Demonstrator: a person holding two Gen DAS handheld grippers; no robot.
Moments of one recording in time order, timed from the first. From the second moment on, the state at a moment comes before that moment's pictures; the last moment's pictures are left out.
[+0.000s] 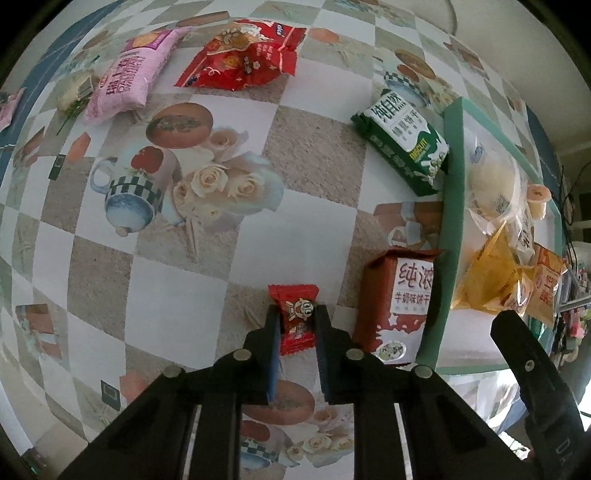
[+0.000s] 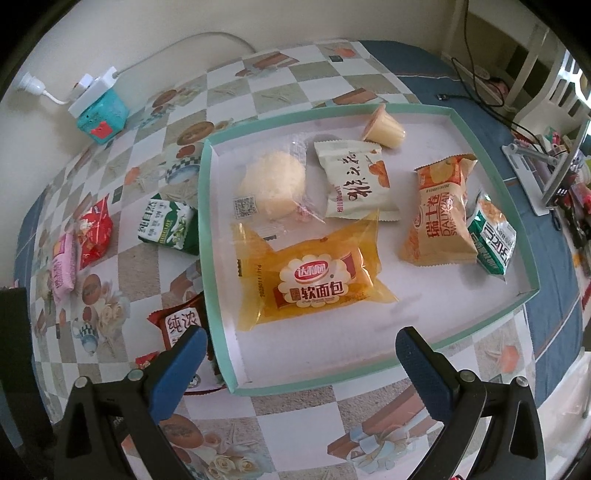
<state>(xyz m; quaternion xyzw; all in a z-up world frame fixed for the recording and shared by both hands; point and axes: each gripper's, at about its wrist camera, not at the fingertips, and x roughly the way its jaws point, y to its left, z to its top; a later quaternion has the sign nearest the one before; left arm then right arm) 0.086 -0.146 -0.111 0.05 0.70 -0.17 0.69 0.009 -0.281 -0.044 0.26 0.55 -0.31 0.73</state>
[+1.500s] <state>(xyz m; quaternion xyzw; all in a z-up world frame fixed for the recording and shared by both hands) 0.160 -0.009 -0.125 -0.03 0.70 -0.10 0.71 0.071 -0.203 -0.070 0.20 0.57 -0.16 0.78</state>
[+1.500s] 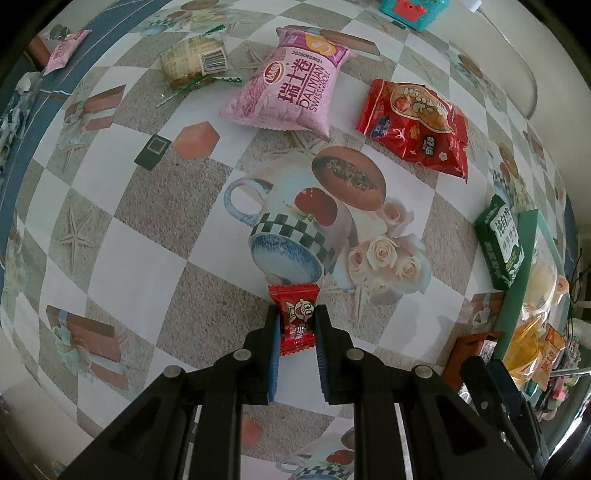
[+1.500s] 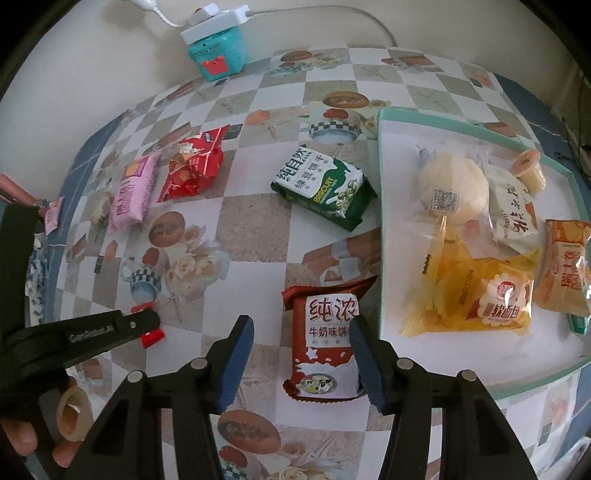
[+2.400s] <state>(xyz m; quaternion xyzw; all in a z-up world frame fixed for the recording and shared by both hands) 0.165 -0.048 -0.110 0.03 0.67 -0.09 0.73 0.084 -0.169 -0.092 0.11 0.60 -0.15 0.78</state>
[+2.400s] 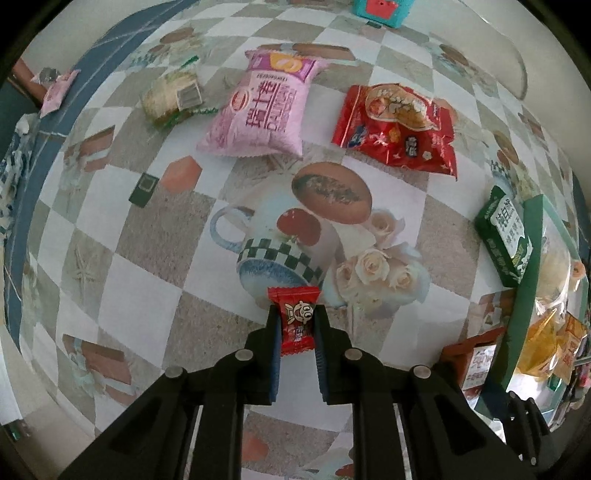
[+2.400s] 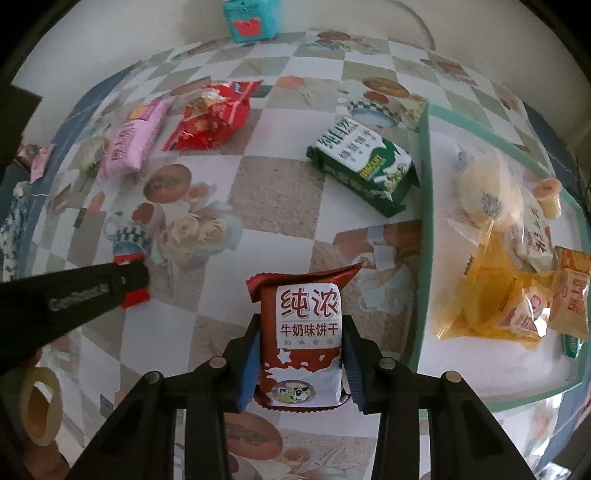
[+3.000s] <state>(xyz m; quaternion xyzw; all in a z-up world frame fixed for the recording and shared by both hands) 0.160 -0.083 -0.011 0.03 0.58 -0.09 0.81 0.058 -0.223 -0.013 0.21 0.50 -0.15 0.83</state>
